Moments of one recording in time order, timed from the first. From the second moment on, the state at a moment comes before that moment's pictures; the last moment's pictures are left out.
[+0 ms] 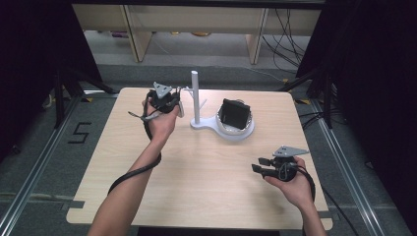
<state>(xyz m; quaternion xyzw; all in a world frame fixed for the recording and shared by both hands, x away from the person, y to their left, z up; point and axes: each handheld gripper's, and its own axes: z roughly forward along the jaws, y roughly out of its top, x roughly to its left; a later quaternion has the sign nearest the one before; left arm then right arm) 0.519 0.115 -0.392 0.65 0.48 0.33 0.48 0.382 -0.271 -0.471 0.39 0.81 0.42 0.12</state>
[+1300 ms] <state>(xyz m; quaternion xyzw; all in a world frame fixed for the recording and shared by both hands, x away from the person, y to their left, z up) 0.496 0.092 -0.394 0.68 0.42 0.40 0.45 0.383 -0.266 -0.478 0.40 0.81 0.42 0.10</state>
